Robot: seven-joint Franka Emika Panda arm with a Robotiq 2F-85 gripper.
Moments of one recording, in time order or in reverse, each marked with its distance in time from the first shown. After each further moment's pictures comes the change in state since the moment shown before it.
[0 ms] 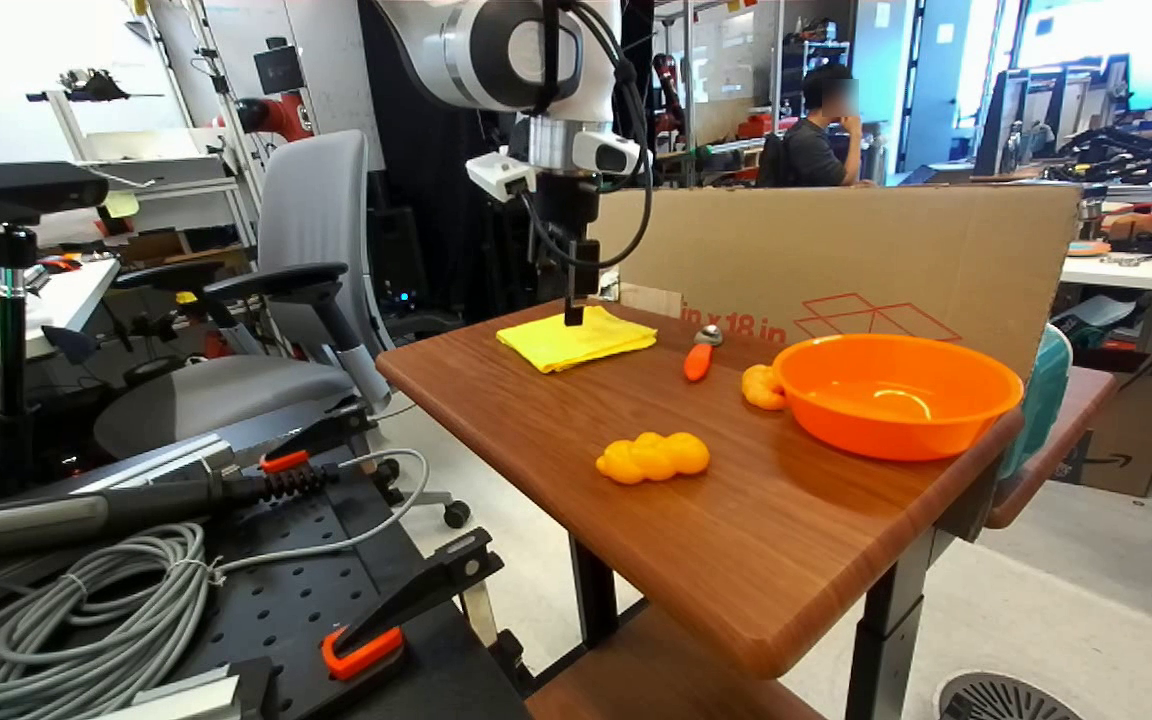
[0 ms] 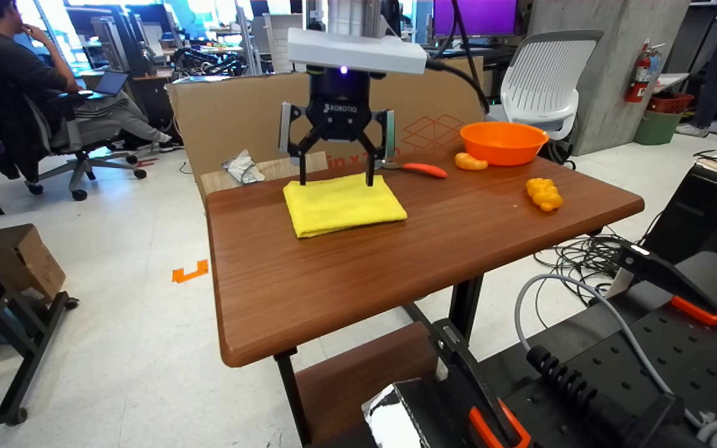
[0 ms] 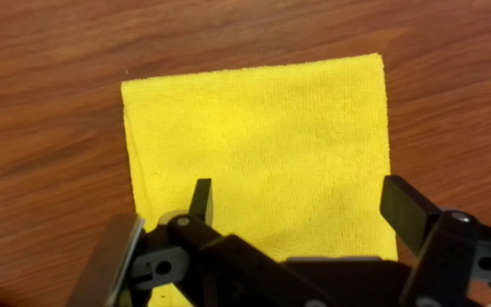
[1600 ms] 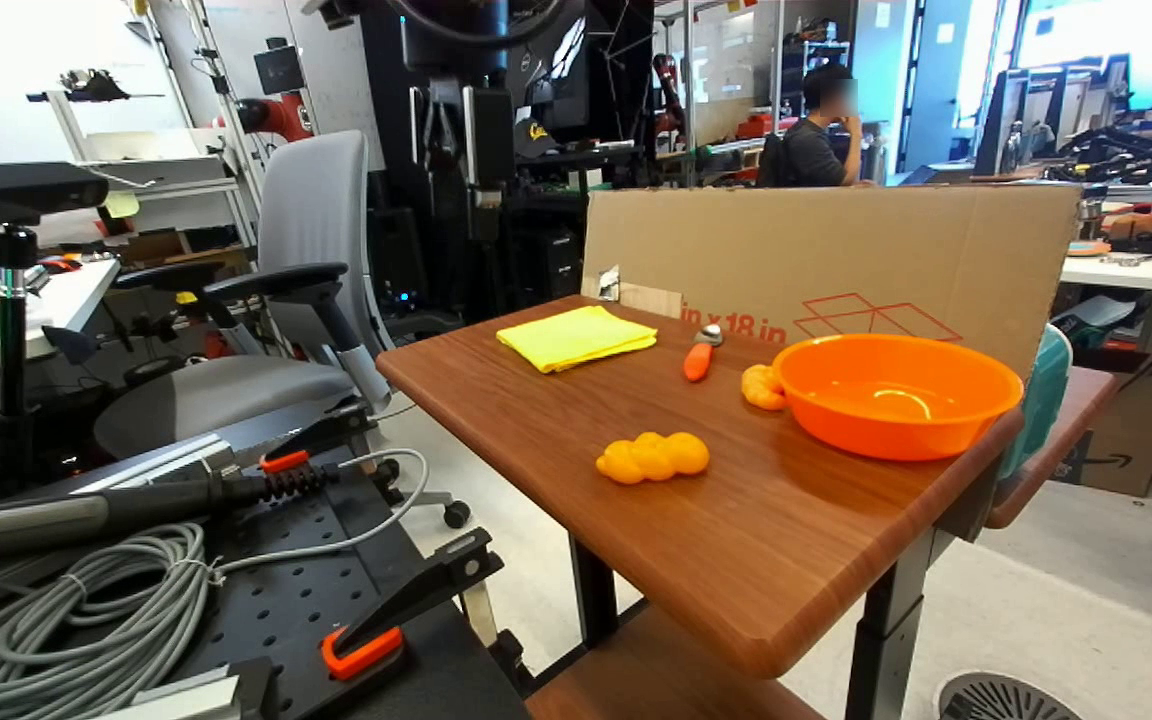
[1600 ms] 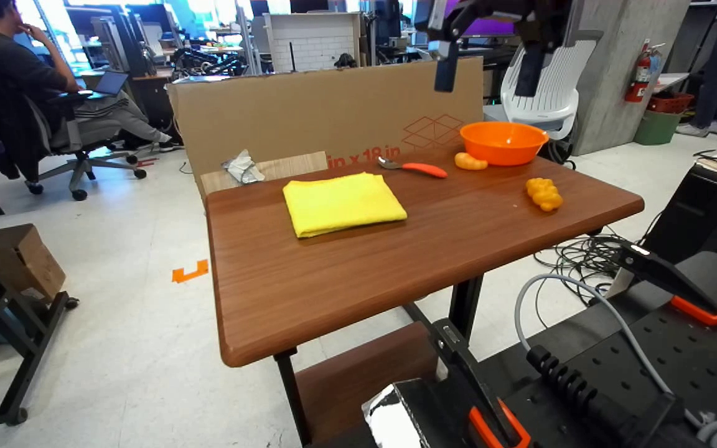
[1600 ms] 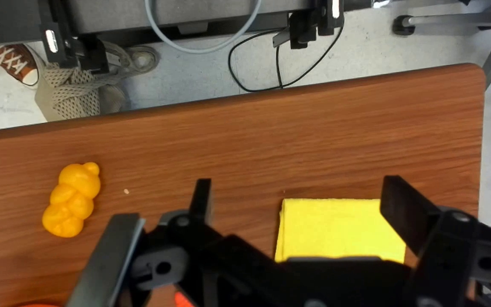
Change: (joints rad) arm -0.098 -0.657 -0.063 -0.579 0.000 -0.098 -0.281
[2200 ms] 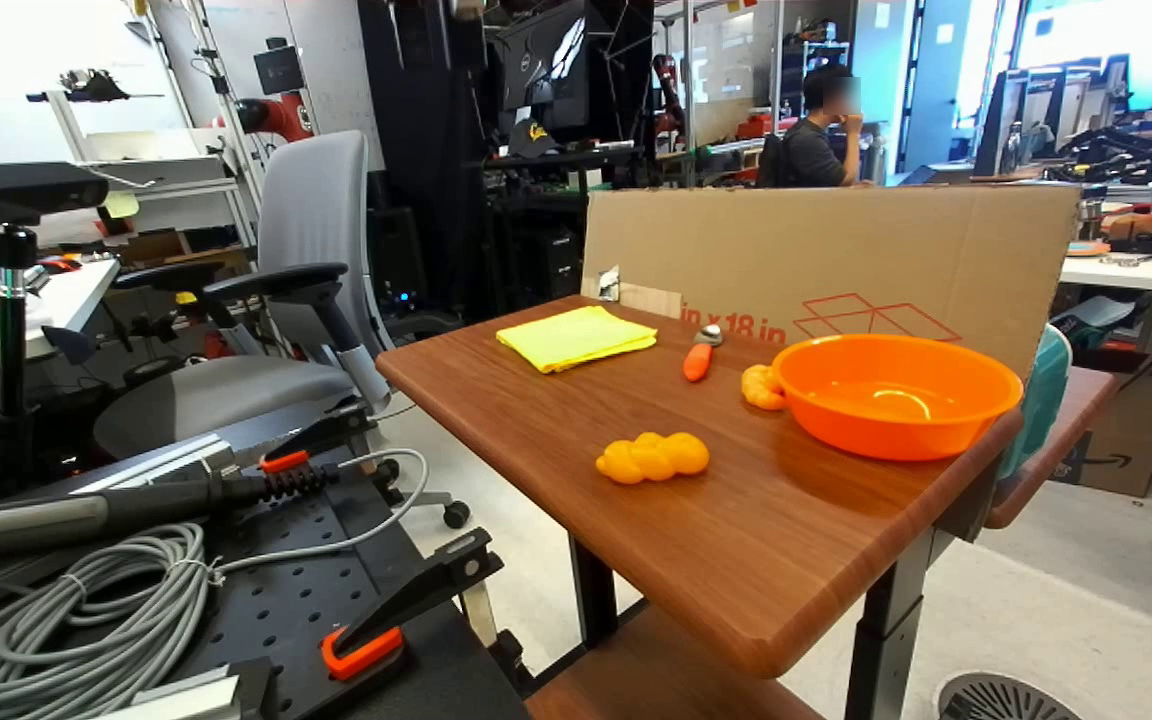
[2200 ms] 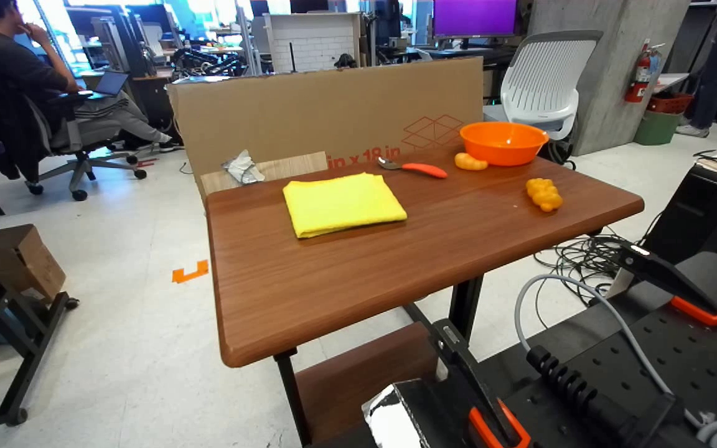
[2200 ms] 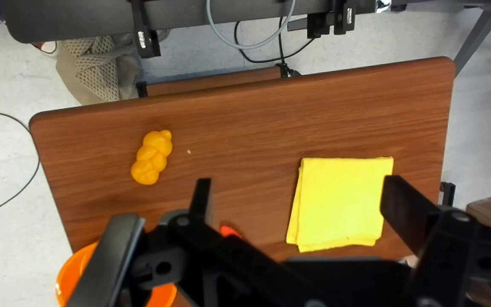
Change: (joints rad) arm -0.057 -0.304 -0.115 -0.046 -0.029 -0.163 -0.136
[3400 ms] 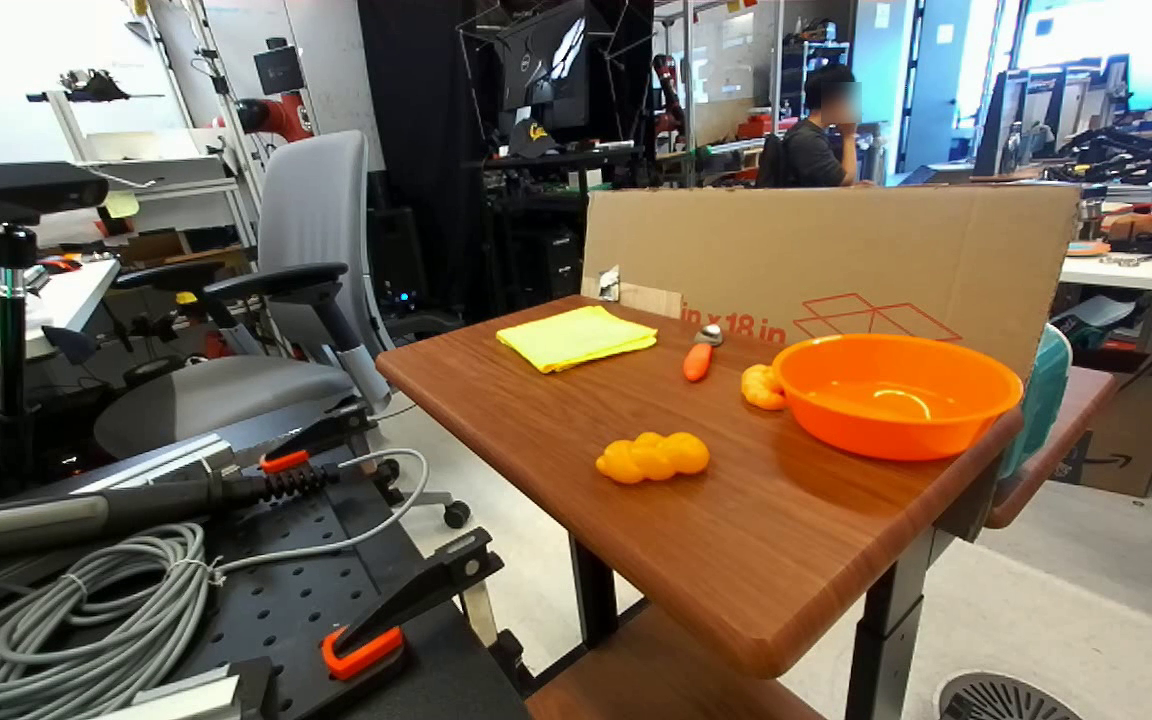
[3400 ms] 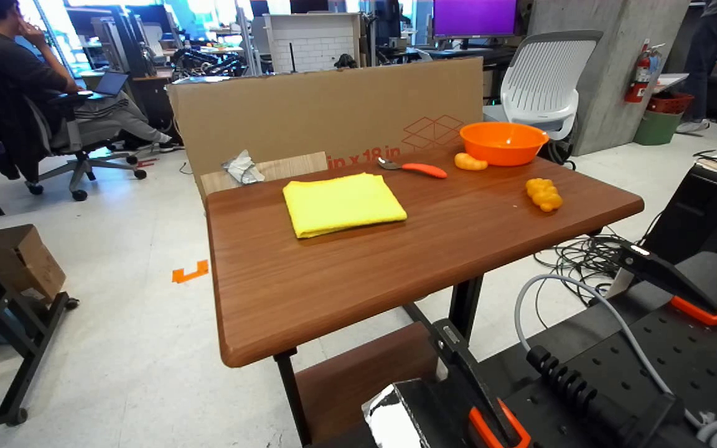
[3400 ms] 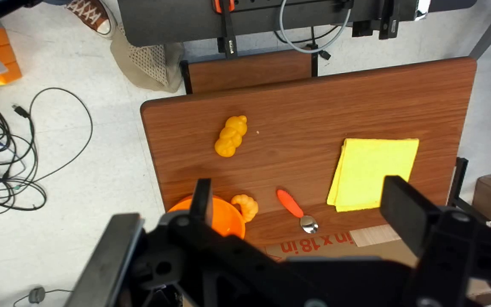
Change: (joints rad) arm -0.078 -0.254 -0.159 0.049 -0.144 -0.207 -0.128
